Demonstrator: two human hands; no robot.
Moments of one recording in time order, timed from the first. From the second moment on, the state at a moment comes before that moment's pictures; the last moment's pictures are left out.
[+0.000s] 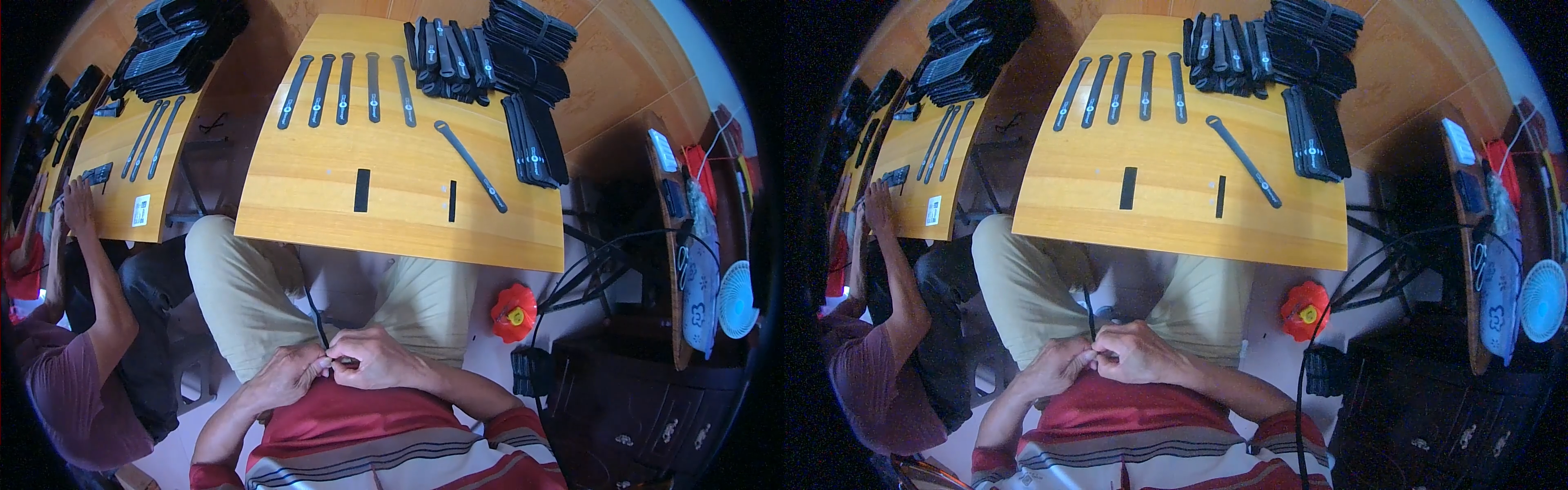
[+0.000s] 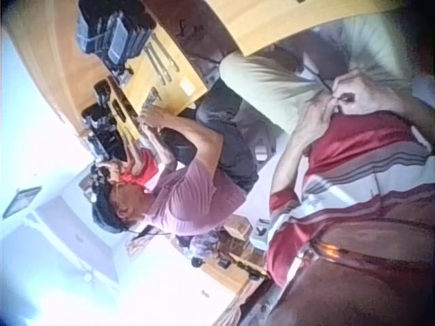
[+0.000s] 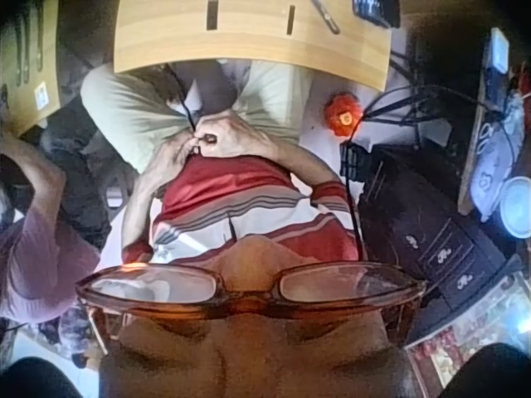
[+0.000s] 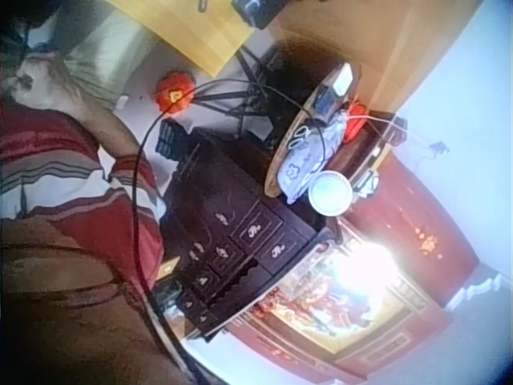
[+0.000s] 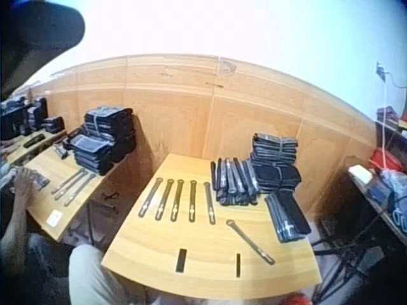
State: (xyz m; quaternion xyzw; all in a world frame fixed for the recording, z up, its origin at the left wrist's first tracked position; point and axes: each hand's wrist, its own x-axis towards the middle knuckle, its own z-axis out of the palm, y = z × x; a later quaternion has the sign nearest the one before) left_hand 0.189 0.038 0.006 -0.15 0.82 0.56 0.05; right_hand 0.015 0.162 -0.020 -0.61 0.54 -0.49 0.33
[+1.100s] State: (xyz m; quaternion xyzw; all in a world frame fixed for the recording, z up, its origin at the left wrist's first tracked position) left_hand 0.184 0.036 -0.005 -0.14 0.75 0.64 0.07; right_hand -0.002 0.165 -0.038 -0.57 0.50 -0.49 0.44
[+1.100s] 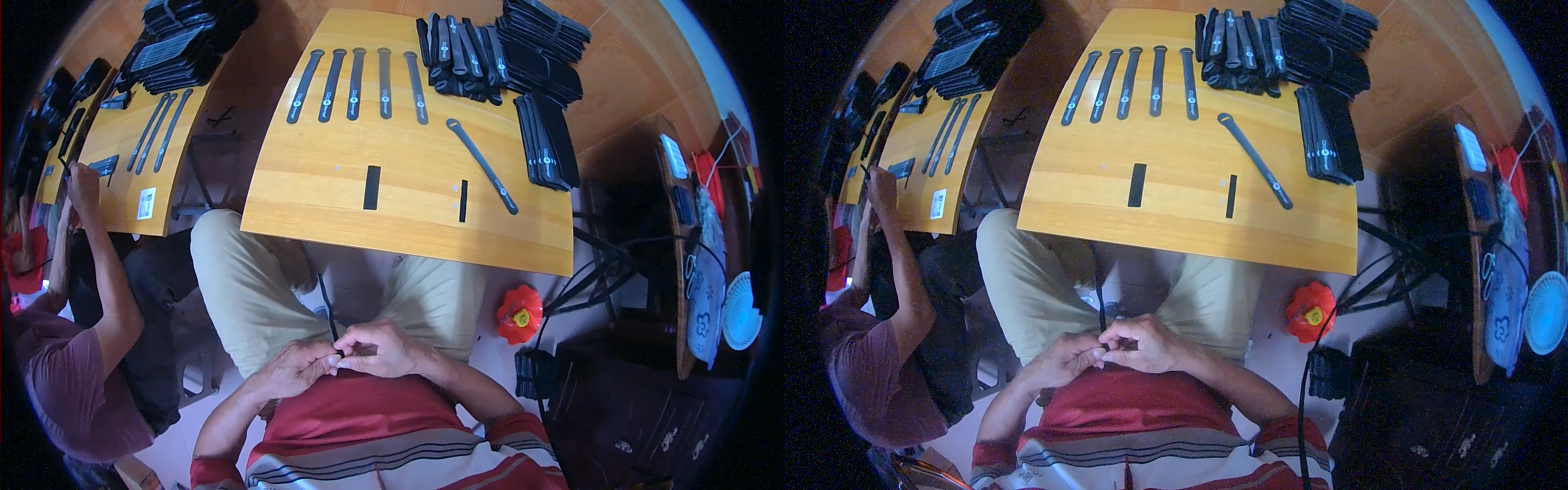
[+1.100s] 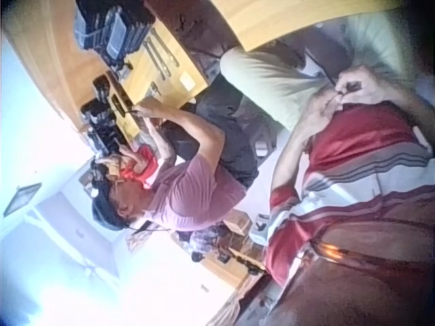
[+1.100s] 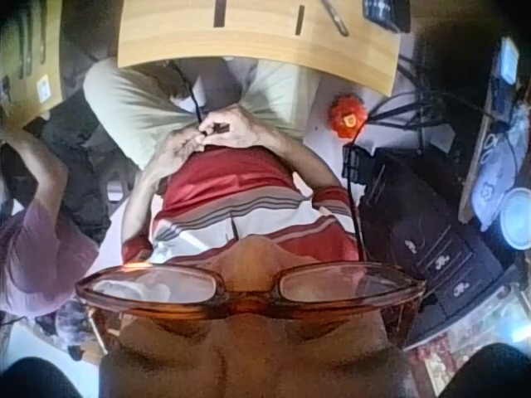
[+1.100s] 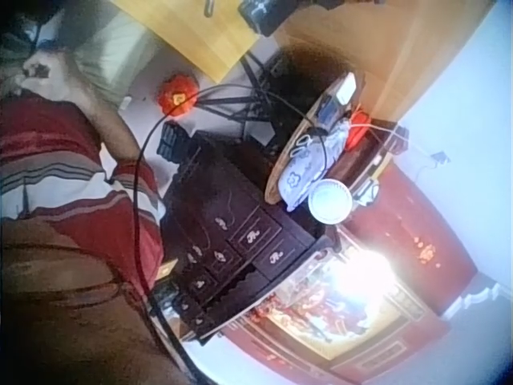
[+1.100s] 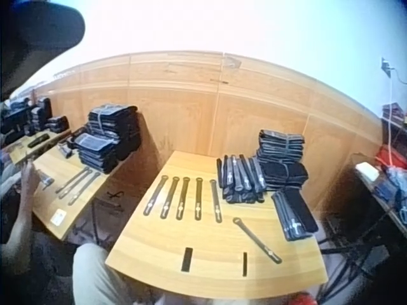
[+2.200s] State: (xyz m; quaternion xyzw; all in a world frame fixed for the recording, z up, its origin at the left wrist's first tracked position) left_hand 0.180 0.038 -0.014 -0.13 0.79 0.60 0.01; right_hand 0.014 0.164 -0.040 -0.56 0.55 -0.51 0.34
